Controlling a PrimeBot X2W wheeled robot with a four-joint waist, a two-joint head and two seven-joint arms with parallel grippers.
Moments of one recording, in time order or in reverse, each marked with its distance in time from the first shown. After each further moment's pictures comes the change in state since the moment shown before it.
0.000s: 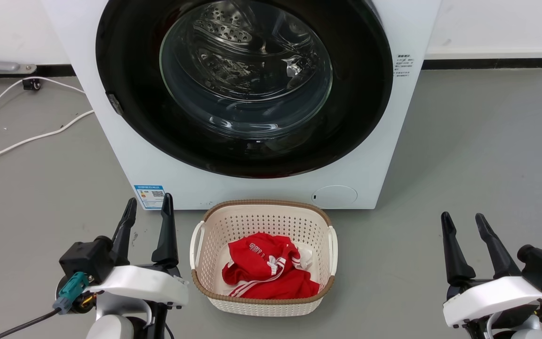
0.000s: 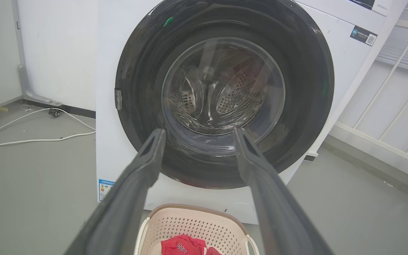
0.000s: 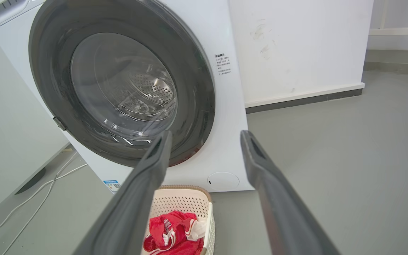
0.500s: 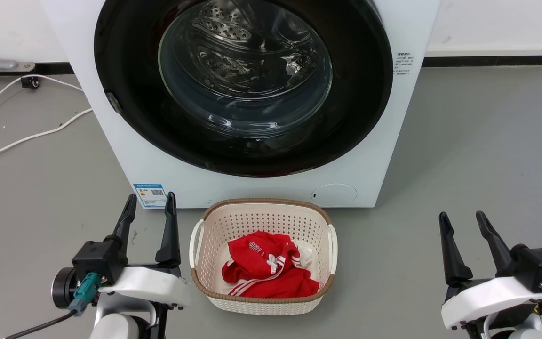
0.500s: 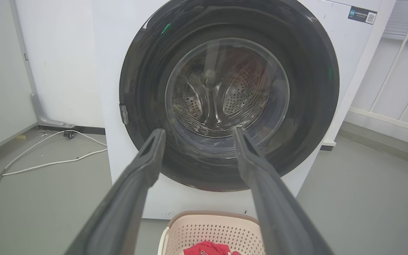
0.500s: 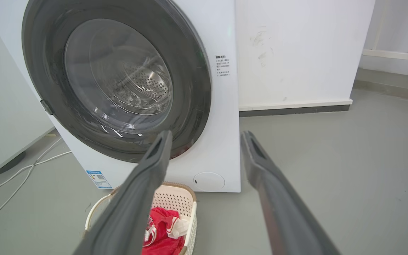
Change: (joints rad) left arm -0.006 0.016 -0.022 0.003 0.125 0.022 -0.034; right arm 0.003 0.000 0.000 -0.015 -0.119 0.000 -0.004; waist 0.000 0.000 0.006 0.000
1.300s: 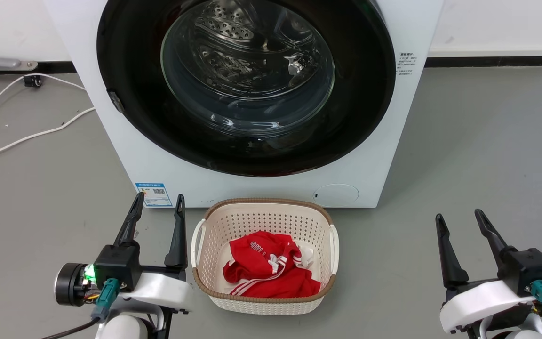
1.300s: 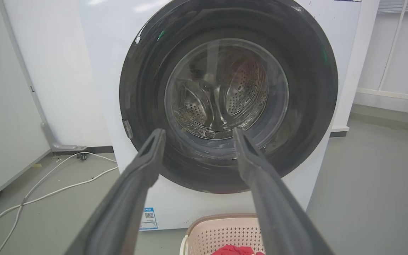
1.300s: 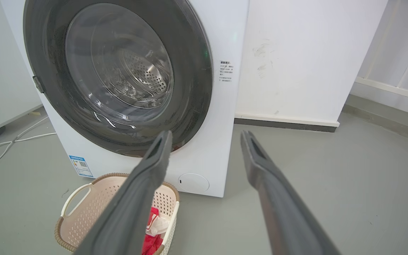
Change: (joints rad) left arm 0.000 -0.006 -0.010 0.015 0.158 0.007 -0.046; right arm 0.009 0.000 0.002 -0.018 -0.156 0.000 -0.022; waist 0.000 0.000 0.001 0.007
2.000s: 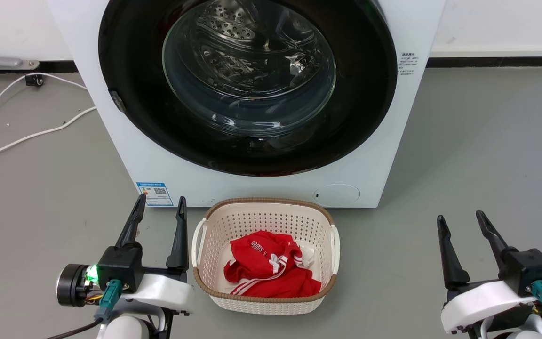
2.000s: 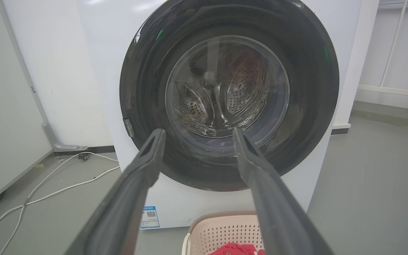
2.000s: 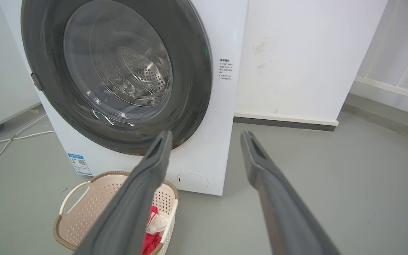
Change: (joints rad) left arm 0.000 -0.019 0.020 0.017 0.036 -0.019 -0.011; right arm 0.000 0.000 -0.007 0.007 -0.007 0.000 0.000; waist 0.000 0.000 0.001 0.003
